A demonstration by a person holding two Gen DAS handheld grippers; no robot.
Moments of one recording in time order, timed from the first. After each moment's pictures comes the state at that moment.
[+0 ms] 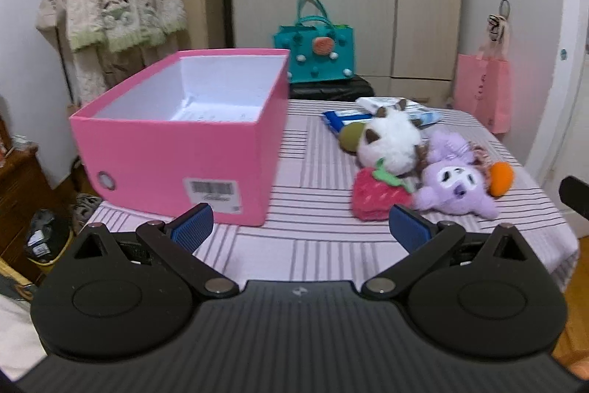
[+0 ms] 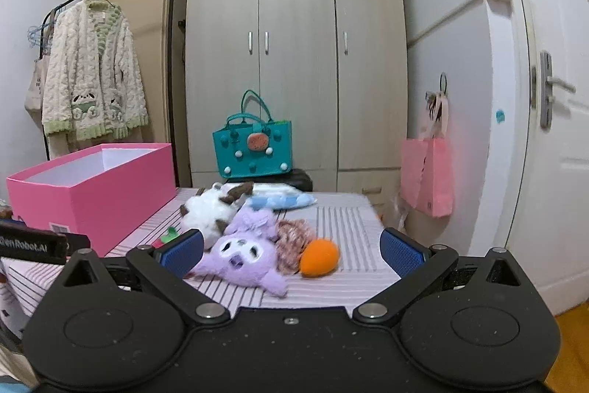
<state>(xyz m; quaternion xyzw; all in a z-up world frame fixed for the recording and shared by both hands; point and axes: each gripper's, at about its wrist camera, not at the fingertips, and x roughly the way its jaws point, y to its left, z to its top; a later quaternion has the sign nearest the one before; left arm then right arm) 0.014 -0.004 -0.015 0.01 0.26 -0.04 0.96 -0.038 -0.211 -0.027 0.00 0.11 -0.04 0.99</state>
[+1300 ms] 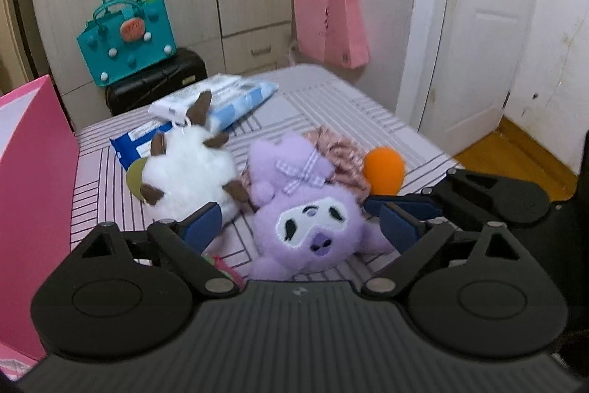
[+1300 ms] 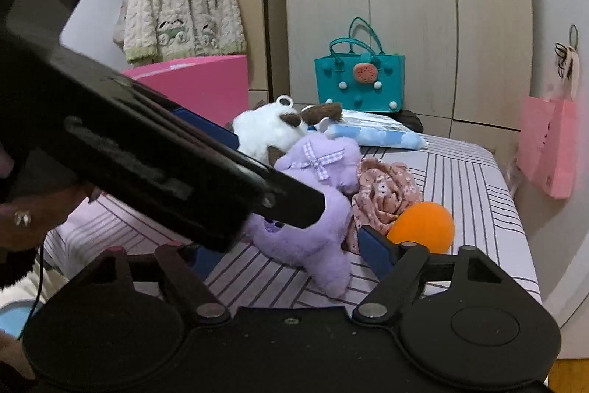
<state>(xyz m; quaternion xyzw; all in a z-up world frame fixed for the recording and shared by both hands) 0.130 -0.124 -0.035 0.12 0.32 -0.30 0.89 0.080 -0.225 -0.093 -0.02 0.22 0.17 0.96</state>
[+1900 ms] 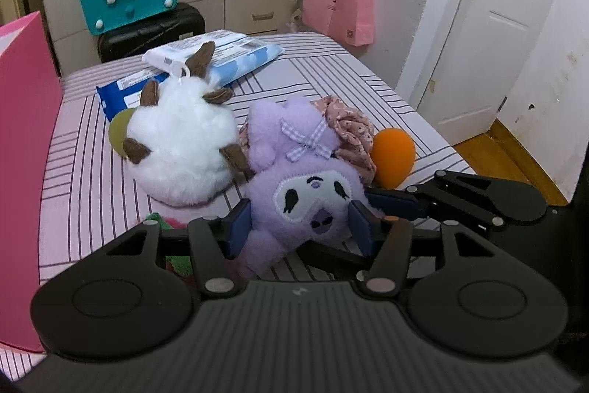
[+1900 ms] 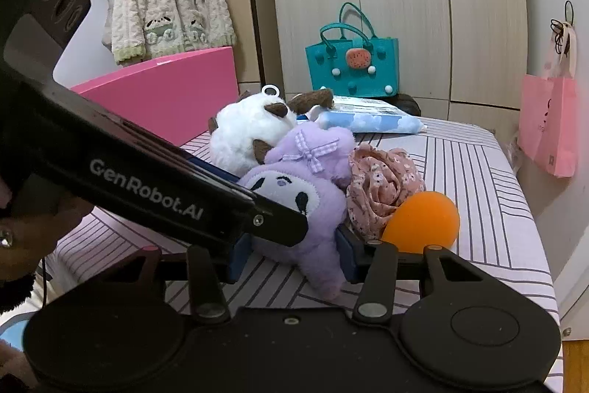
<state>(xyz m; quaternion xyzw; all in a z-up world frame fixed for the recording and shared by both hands) 0.151 -0.118 -0.052 0.05 0.39 -0.30 0.87 0.094 -0.229 -0.093 0.01 0.25 0.15 0.96</state>
